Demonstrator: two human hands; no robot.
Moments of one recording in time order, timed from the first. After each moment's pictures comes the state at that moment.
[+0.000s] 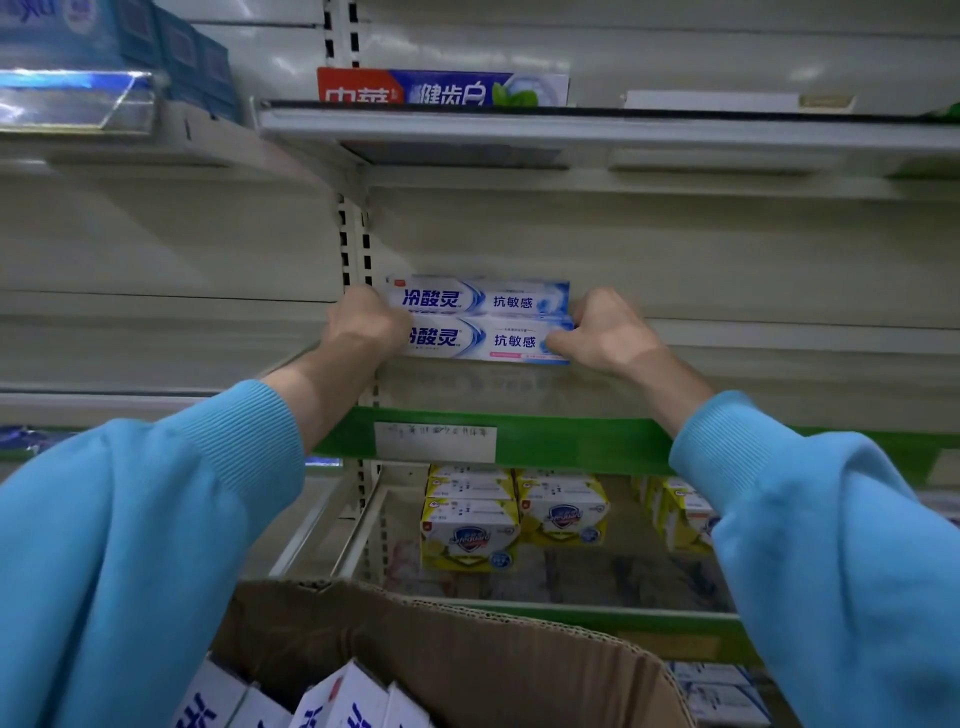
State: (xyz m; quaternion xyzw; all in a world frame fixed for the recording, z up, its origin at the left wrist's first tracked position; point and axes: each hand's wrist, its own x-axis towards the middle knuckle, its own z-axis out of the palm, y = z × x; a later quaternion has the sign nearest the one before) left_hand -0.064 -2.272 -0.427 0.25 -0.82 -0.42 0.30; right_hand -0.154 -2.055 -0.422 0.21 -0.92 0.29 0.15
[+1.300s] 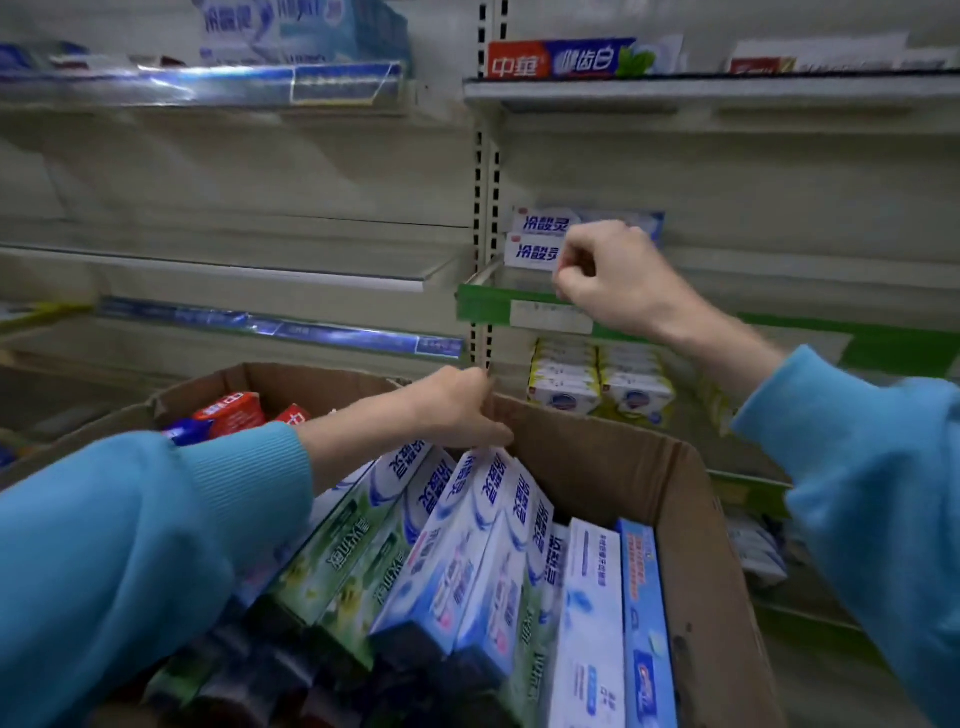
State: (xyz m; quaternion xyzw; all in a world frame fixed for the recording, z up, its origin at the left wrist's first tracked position) left_hand 0.149 -2.222 -0.508 0.11 -0.99 -0.12 0.00; right_hand 0.042 -2.067 -0.424 0.46 -0.81 0.30 0.21
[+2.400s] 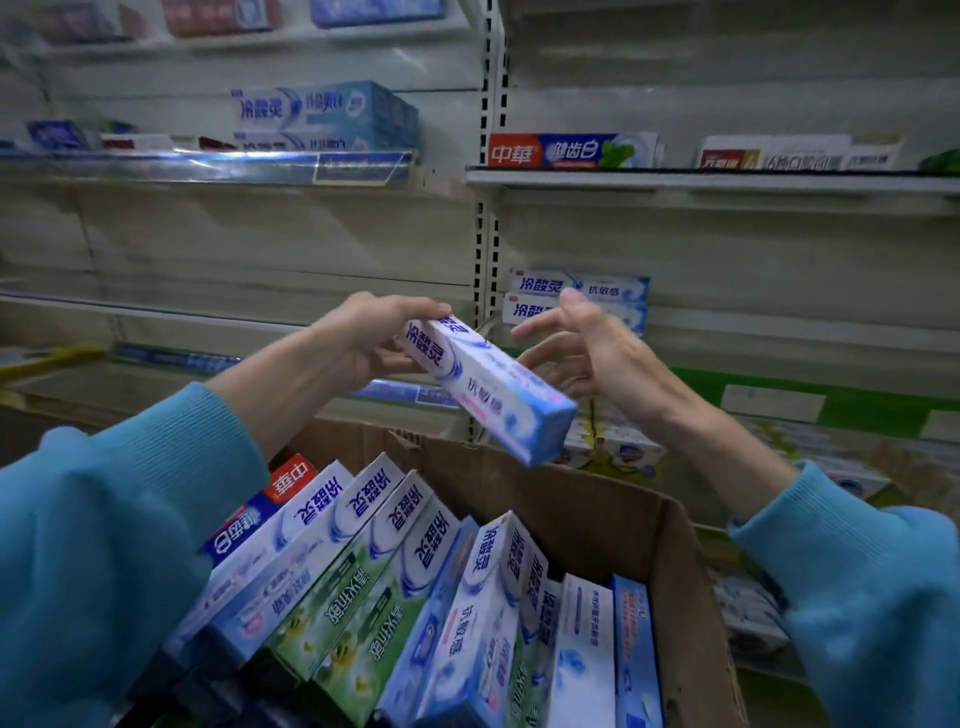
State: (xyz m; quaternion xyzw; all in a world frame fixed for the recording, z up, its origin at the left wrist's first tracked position) left_hand 0.169 -2.270 -0.414 0.22 -0.68 -0.66 0.21; right_hand 0.082 -2.044 -0.432 0.47 -0.70 0.53 -0.09
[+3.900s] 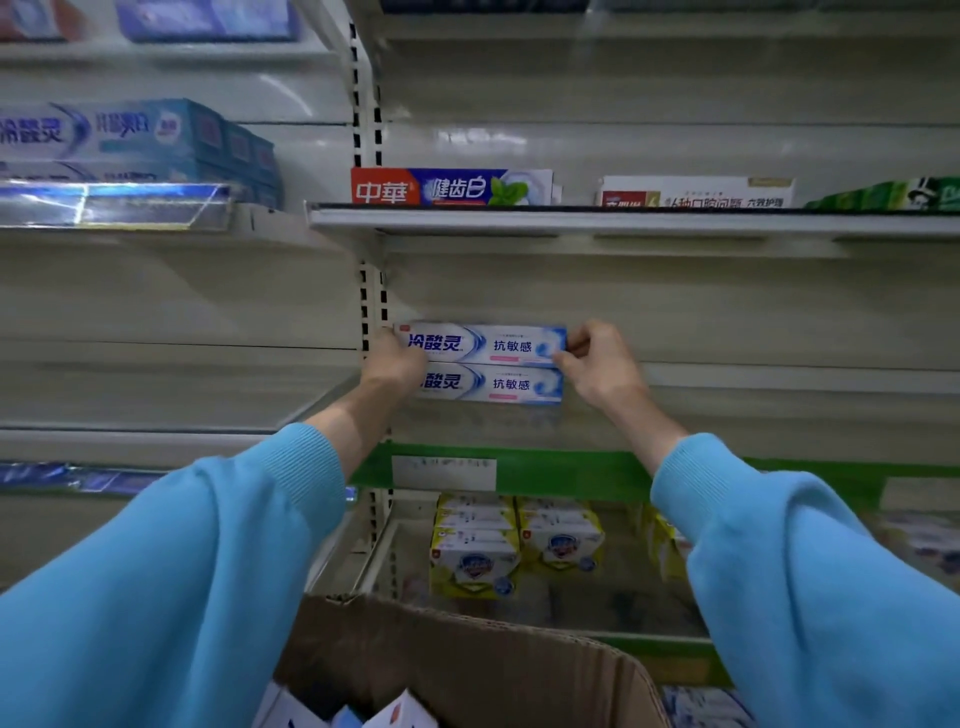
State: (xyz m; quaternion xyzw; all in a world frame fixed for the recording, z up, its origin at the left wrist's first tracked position) left_hand -0.074 -2.269 -0.426 0.21 -0.77 -0.51 0.31; right_hand -0.146 -2.053 -0.424 0.20 -0.85 0.44 0.22
